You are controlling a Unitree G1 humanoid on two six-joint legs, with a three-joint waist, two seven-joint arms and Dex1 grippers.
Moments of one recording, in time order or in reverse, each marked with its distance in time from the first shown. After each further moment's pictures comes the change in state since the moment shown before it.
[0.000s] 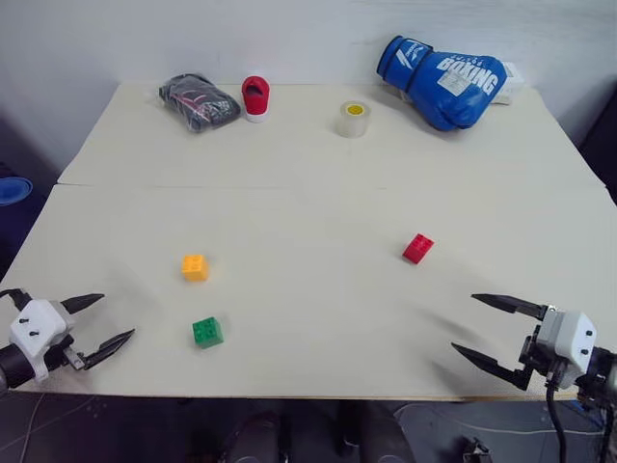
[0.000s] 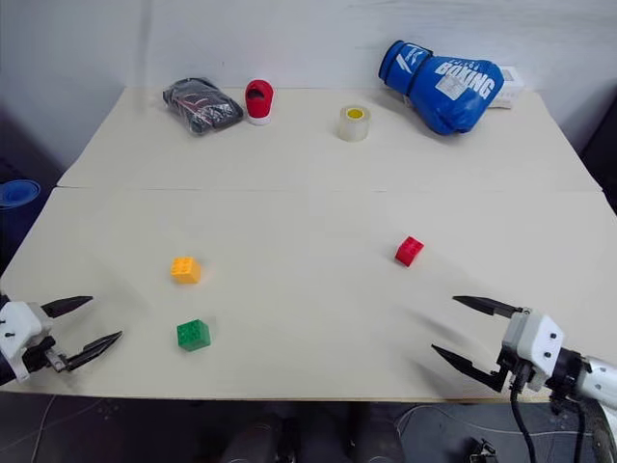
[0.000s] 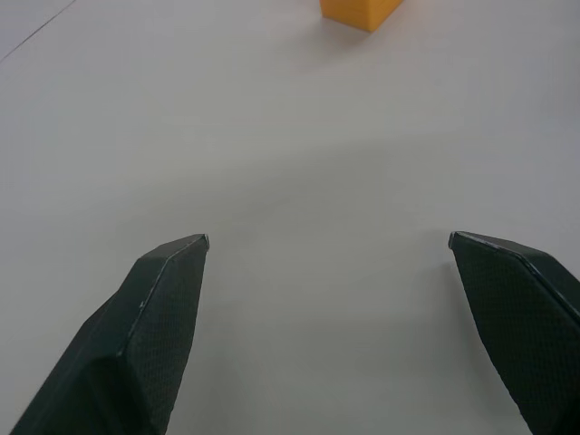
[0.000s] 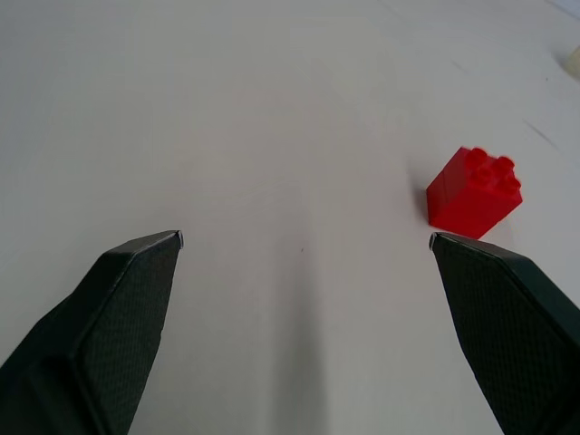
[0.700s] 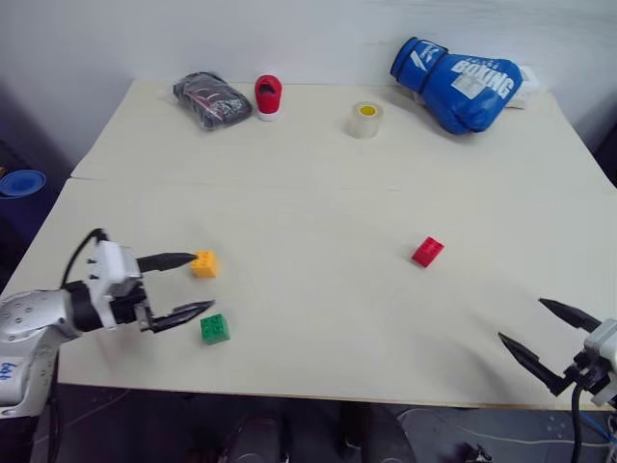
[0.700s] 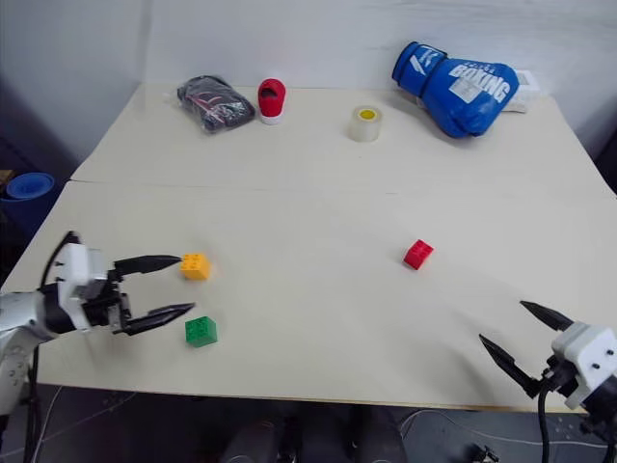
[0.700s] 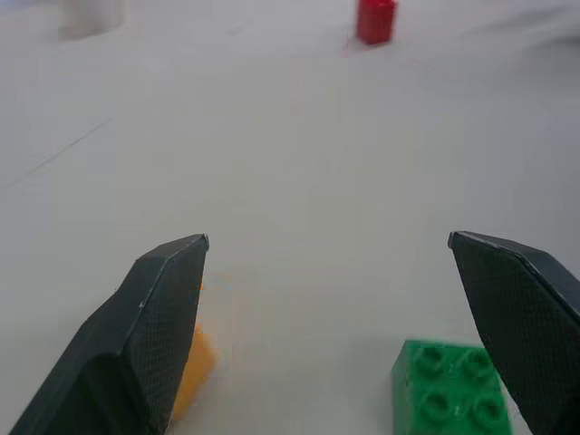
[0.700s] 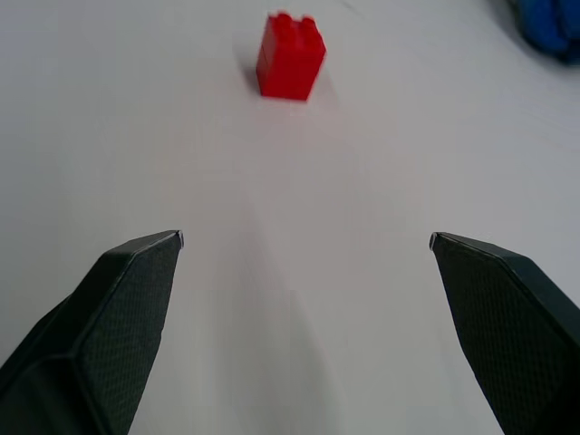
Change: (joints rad) left arm -0.256 -0.005 -0.273 -0.468 -0.229 0.420 -0.121; right arm 0.236 0.123 -0.207 -0.006 -0.030 0.050 -0.221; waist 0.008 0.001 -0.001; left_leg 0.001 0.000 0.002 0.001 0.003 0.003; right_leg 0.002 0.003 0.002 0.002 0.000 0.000
